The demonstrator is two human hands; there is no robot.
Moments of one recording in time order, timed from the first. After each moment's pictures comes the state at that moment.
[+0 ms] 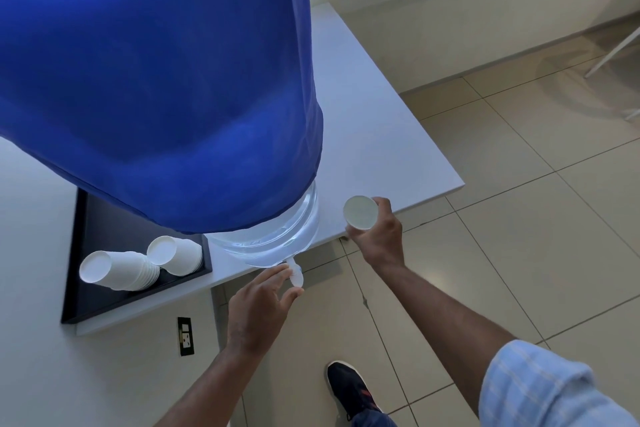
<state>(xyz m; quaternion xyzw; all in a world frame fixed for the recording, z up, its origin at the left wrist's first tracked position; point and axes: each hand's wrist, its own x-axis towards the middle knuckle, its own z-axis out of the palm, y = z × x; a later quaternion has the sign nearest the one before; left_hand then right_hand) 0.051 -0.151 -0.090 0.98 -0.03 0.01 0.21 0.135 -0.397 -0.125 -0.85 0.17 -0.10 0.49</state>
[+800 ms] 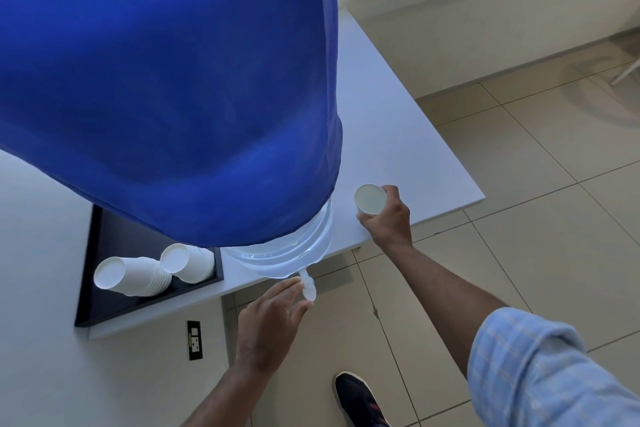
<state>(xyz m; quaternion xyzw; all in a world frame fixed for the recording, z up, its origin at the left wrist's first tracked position) 0.051 -0.148 -0.088 0.98 -0.03 0.00 0.21 0.202 -0.401 -0.138 -0.86 0.17 -0.06 0.48</state>
